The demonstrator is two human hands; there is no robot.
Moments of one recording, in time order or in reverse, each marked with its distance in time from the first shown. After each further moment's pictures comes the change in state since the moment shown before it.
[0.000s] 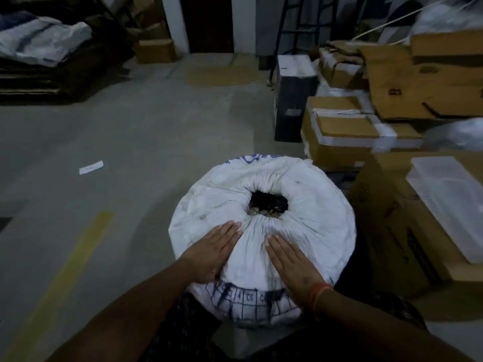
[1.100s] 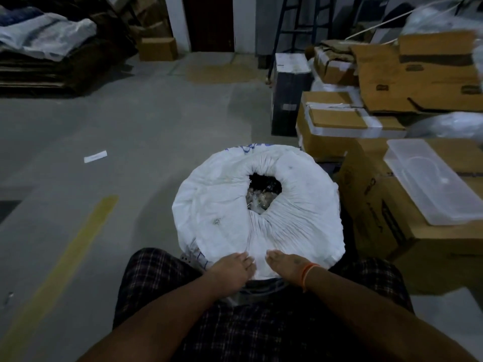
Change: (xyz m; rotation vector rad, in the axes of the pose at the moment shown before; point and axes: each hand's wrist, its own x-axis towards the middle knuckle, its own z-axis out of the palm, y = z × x) left_hand -0.017 0.151 0.012 0.076 -0.294 0.056; right_hand -0.037 -0.017 0.058 0.005 -0.382 -0.135
